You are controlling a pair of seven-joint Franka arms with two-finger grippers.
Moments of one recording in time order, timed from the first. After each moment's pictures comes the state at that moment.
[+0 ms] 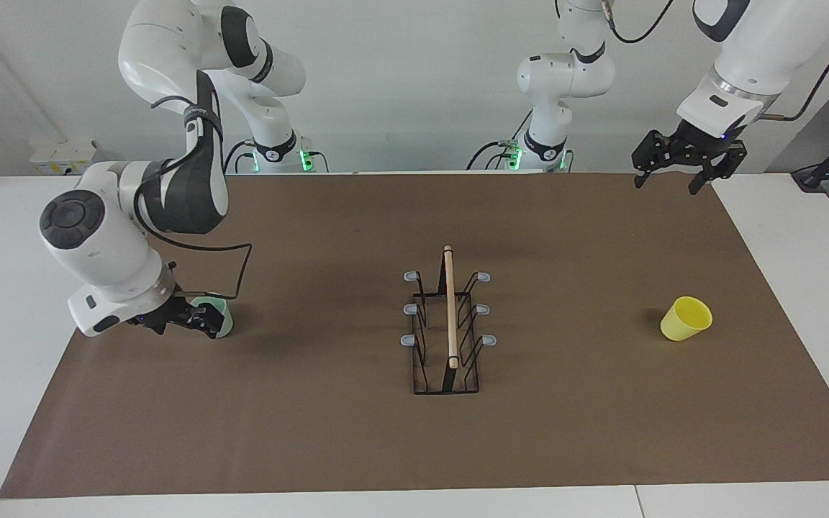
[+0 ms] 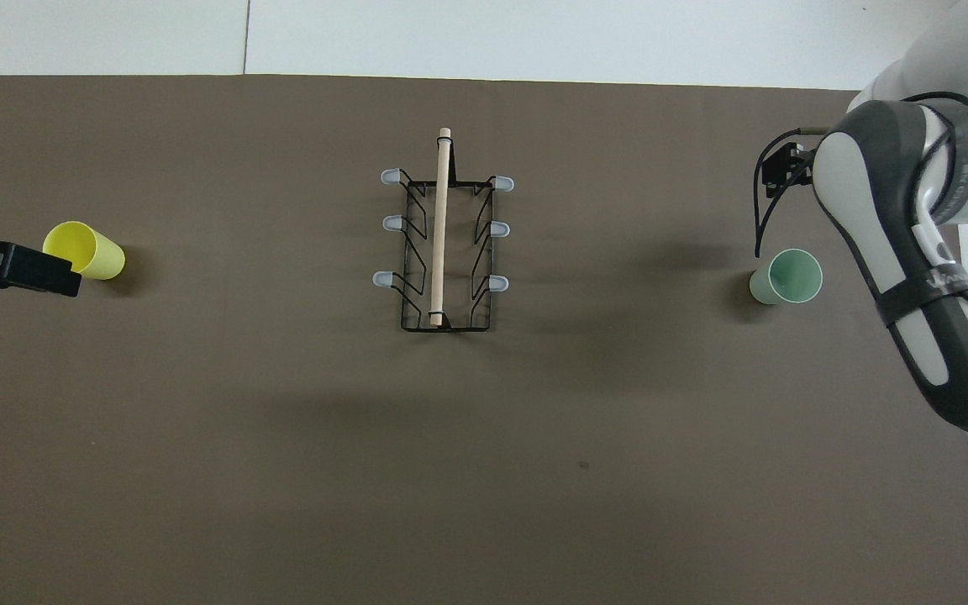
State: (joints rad) left arm -0.08 -0.02 0.03 -1.55 -0.05 1.52 0.14; right arm -0.01 0.56 0.02 -1.25 -0.09 1.74 0.10
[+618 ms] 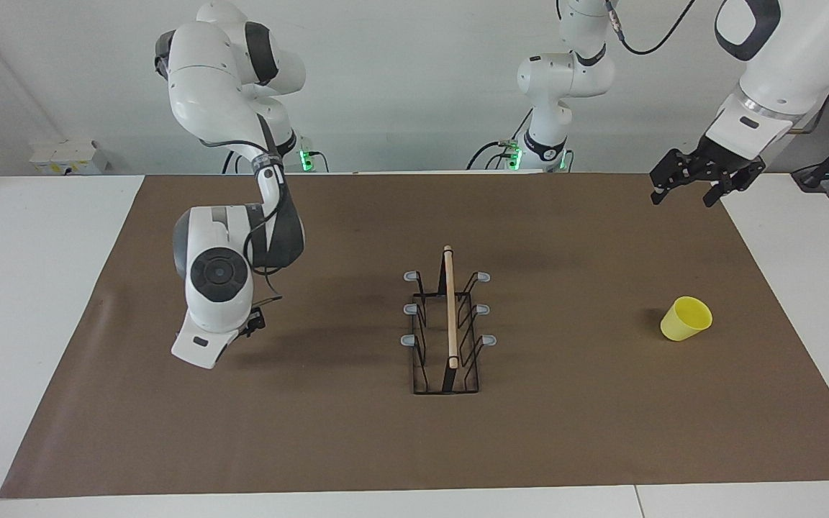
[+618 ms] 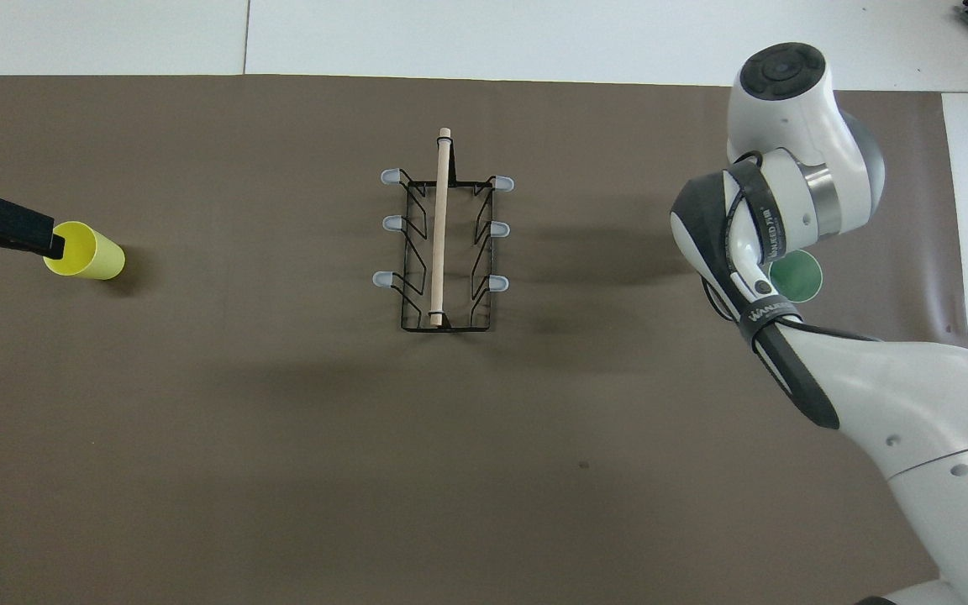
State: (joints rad) left arm -0.07 0.13 0.08 -1.41 -0.05 1.51 0.07; right arm 0.13 0.65 0.04 -1.33 -0.44 1.72 -0.29
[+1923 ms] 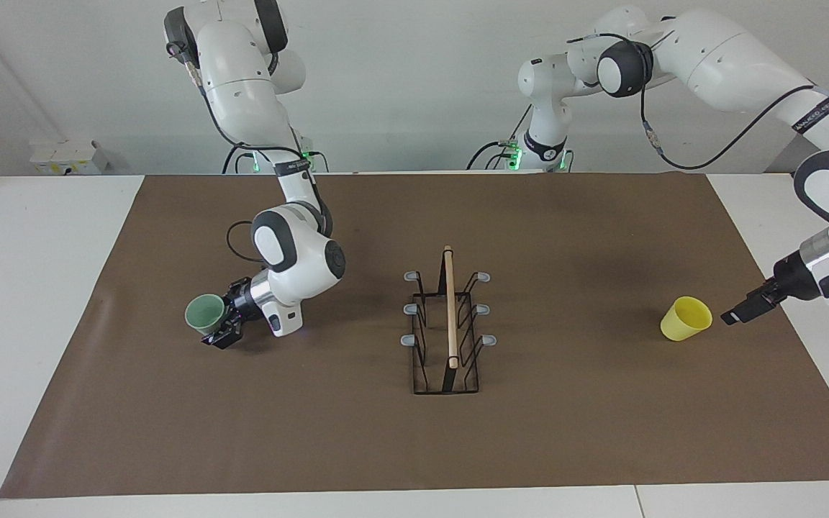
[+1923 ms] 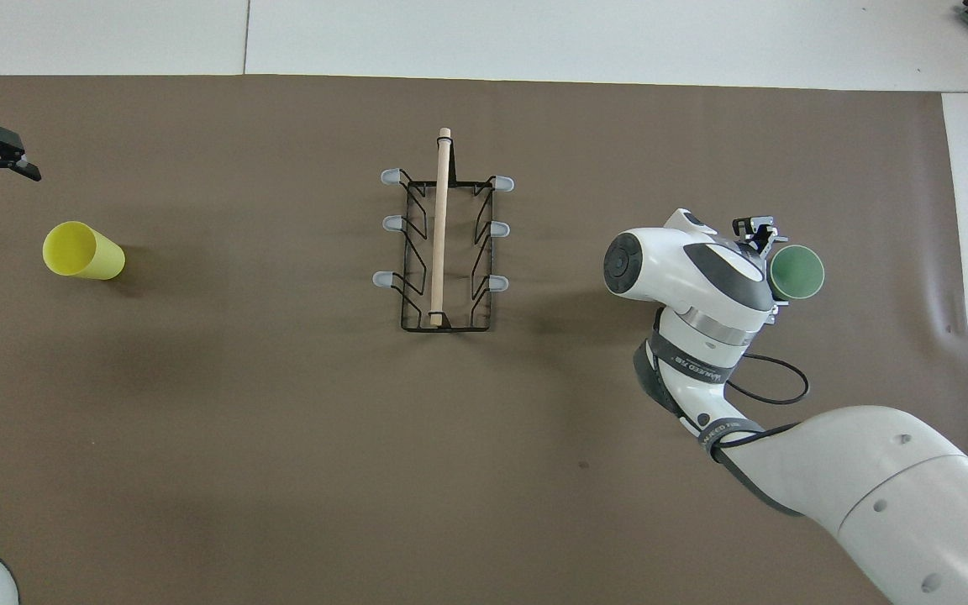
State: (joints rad) left arm 0.09 0.67 0.27 -1.04 -0.32 1.57 -0.20; right arm 0.18 0.52 0.09 -1.84 -1.09 1.83 -0.63
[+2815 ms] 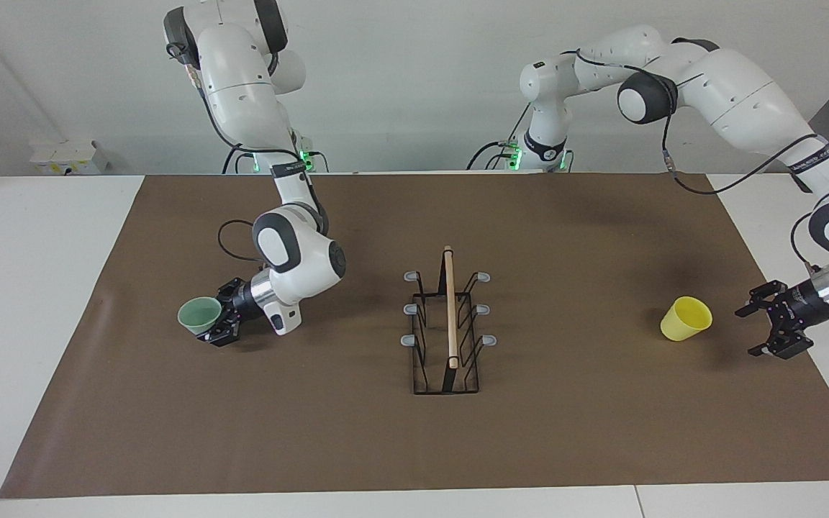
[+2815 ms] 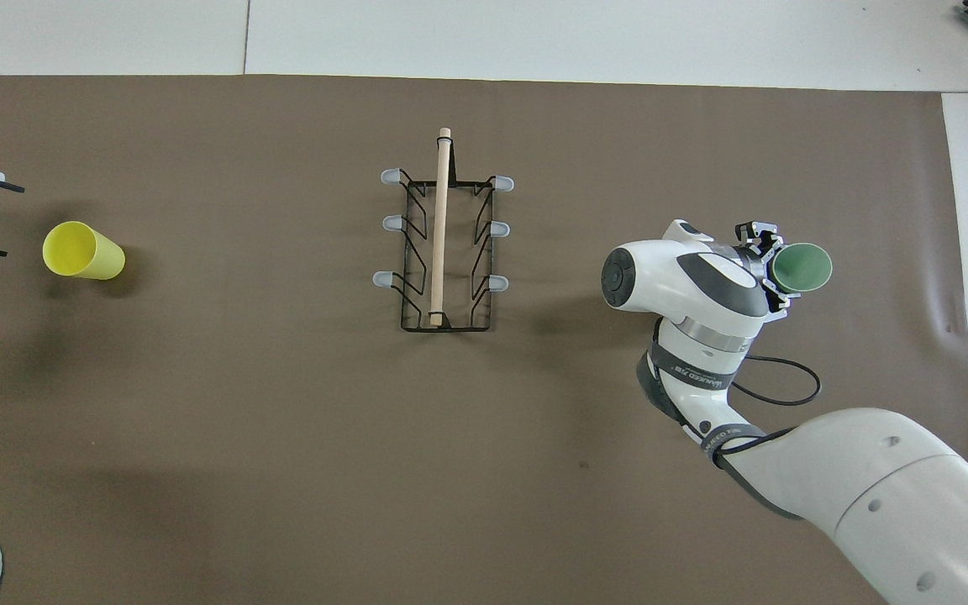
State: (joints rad) left arm 0.23 0.81 0.26 -1.11 -0.52 1.69 -0.75; right arm 0.19 0.51 0.09 -1.83 -1.08 1.80 -0.66
